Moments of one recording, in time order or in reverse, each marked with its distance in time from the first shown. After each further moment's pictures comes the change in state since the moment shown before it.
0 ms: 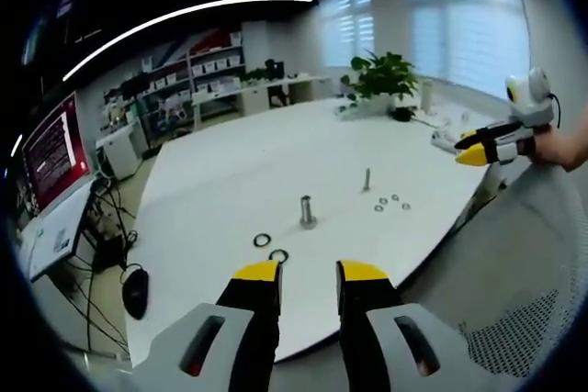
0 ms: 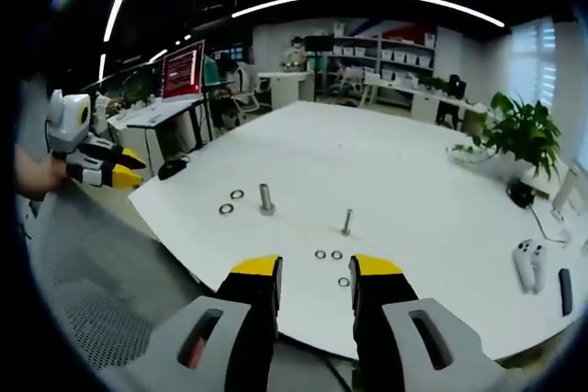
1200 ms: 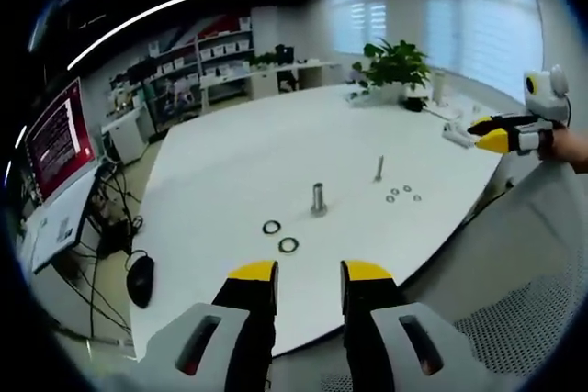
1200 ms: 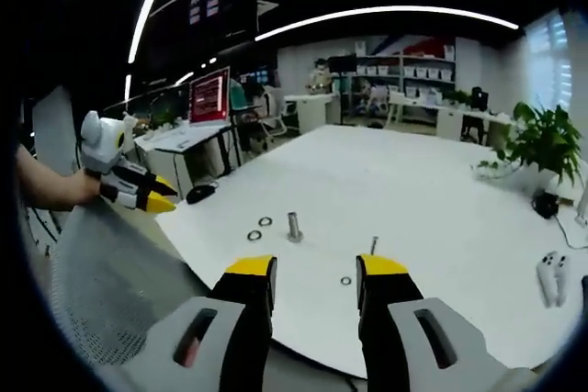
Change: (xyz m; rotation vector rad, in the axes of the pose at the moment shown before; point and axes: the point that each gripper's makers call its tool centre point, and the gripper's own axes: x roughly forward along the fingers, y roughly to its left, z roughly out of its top) left arm 0.002 0.013 -0.007 -0.033 0.074 0.035; right arm -0.008 0.007 0.034 0.072 -0.158 0.093
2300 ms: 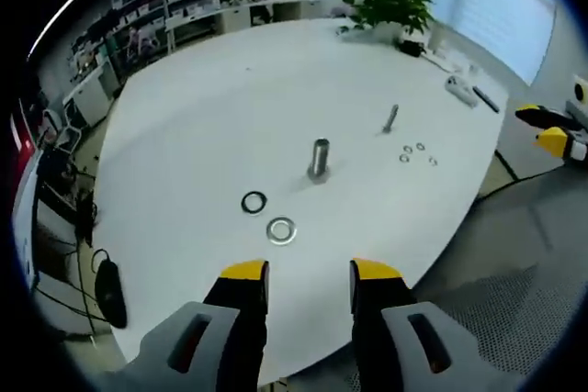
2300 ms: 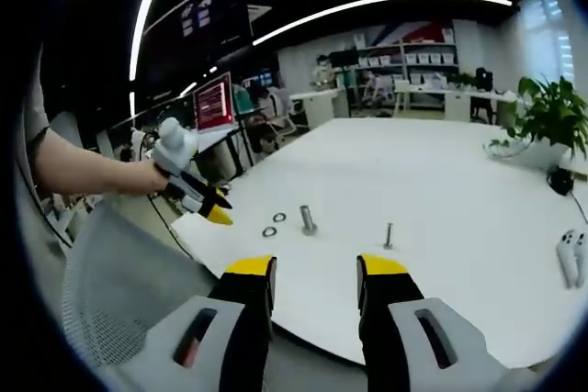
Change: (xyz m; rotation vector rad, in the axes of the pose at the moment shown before) left arm 0.106 0.024 -0.020 0.000 0.340 -0.138; right arm 0.006 0.012 -0.023 0.048 0.081 0.117
